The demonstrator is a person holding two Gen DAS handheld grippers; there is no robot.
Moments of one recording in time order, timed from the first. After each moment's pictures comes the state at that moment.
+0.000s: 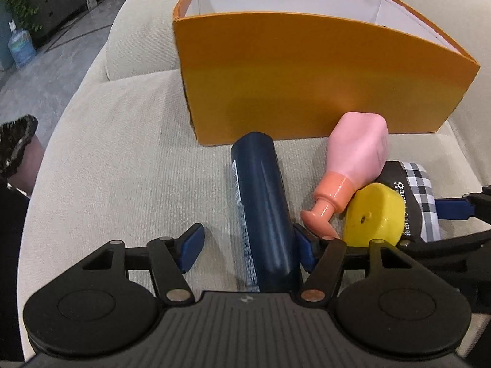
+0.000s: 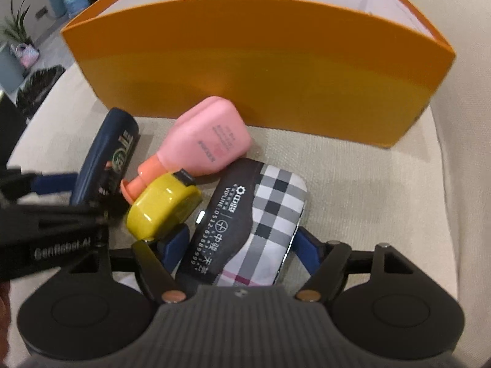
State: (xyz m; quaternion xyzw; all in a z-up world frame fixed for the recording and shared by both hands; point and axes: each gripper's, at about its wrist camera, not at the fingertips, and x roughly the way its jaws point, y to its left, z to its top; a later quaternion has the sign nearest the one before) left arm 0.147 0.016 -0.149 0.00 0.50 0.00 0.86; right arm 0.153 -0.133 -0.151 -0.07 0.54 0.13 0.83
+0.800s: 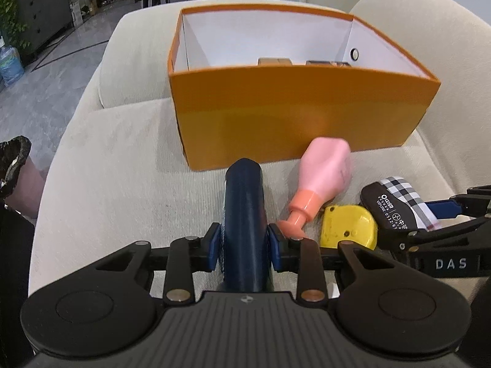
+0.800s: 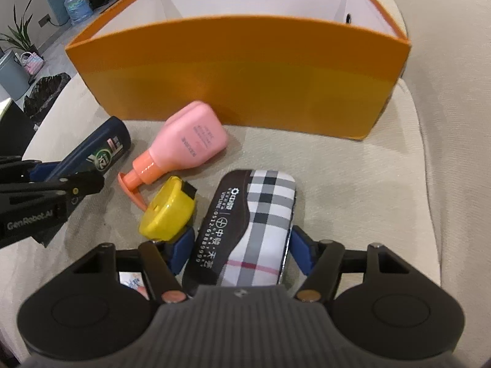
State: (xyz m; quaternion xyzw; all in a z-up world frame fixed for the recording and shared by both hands) left arm 0.129 0.021 -0.113 -0.01 0.47 -0.04 0.88; right arm 0.149 -0.160 -0.129 -0.05 0.54 0.14 0.83
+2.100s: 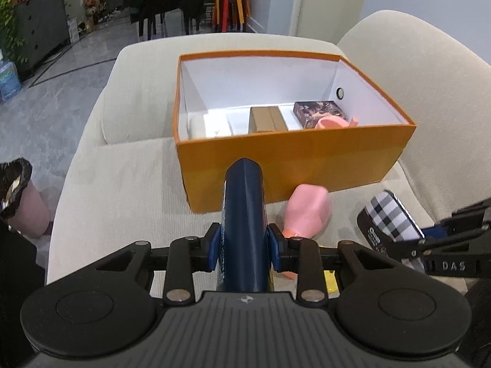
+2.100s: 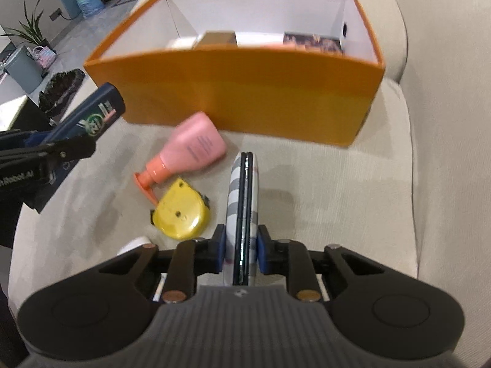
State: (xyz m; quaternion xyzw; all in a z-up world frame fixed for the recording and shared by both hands) left arm 0.129 0.021 -0.064 -0.01 0.43 -0.05 0.90; right arm 0.143 -0.181 -0.087 -0.05 0.55 0.17 0.82
